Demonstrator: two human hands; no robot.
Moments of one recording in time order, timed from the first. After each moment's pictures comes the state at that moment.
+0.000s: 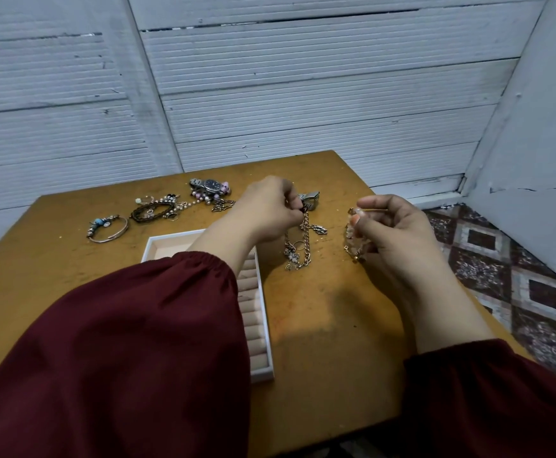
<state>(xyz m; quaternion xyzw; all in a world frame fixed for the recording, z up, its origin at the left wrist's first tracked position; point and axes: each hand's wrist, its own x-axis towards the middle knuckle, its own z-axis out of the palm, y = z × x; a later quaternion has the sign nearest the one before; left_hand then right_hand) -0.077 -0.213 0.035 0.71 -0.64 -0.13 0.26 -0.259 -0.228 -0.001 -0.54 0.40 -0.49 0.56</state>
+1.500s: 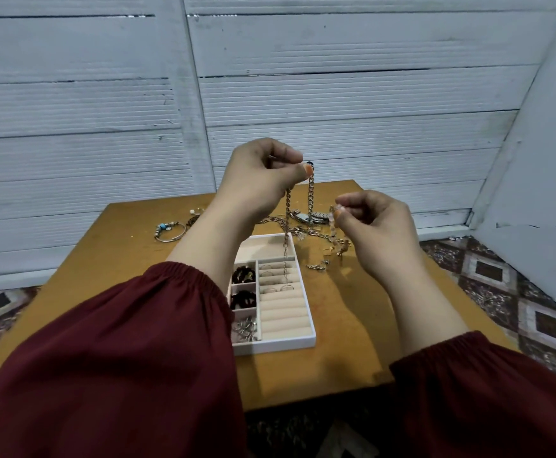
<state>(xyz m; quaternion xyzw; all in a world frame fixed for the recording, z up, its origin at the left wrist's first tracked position) -0.064 -0.103 0.119 0.58 -0.50 -0.23 0.60 -0.214 -0.156 0.055 -0.67 0.39 -0.51 0.37</state>
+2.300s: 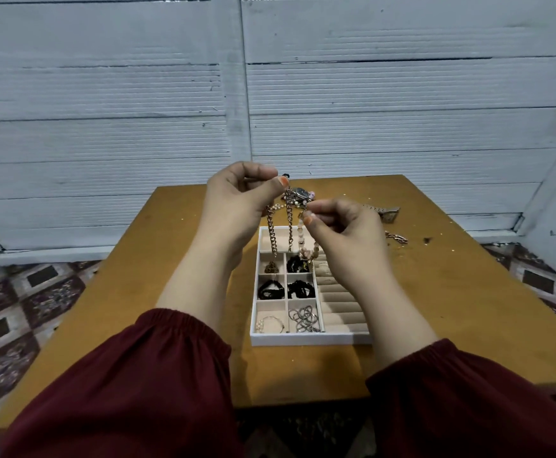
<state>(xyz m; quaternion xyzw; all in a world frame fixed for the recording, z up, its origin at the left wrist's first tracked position) 0.006 -0.045 0.080 0.57 -0.38 -0.22 0.69 -0.116 -0.111 0.034 -0.68 0.31 -0.48 0.46</state>
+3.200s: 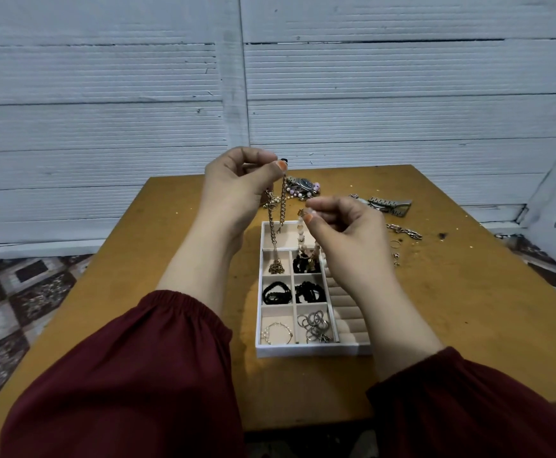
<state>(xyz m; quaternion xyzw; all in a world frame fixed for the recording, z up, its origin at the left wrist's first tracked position) 0.034 -0.073 0.069 0.57 -0.37 -0.23 0.70 -0.095 -0.119 0.018 -0.66 0.32 -0.48 0.48</state>
